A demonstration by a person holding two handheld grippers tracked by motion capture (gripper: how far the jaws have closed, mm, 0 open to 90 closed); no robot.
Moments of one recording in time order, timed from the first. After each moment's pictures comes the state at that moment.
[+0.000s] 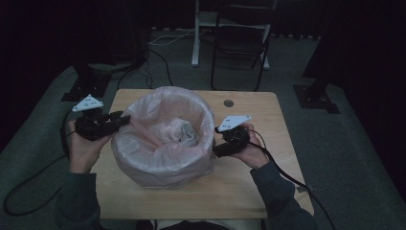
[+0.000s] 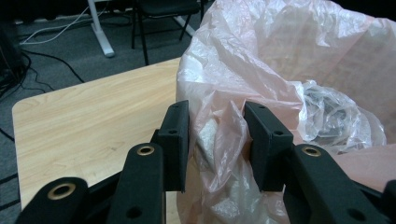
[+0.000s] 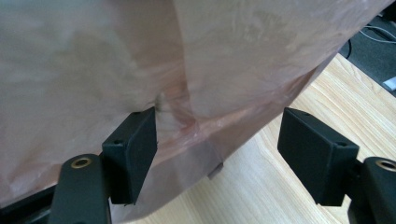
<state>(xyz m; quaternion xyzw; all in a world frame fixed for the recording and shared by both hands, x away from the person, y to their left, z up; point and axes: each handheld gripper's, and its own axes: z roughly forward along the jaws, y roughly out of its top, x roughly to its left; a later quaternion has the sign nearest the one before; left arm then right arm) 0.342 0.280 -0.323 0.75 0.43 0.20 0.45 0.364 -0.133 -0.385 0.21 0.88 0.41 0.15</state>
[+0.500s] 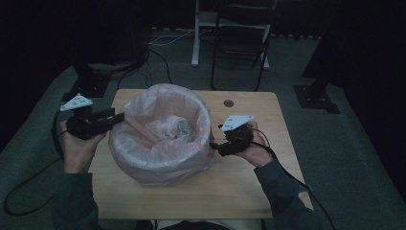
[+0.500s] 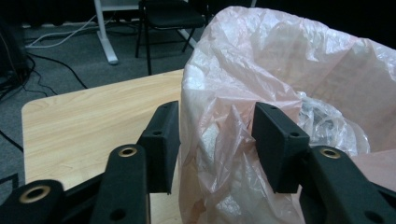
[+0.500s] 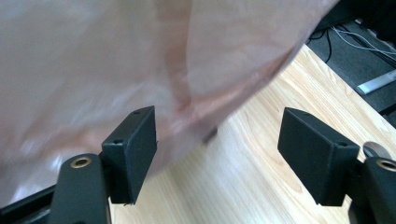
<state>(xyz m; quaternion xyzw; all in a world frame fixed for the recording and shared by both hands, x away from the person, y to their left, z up) 0.338 0.297 -0.319 0.73 0.45 0.21 0.48 0.361 -0.145 -0.379 0.19 0.88 0.39 0.18</state>
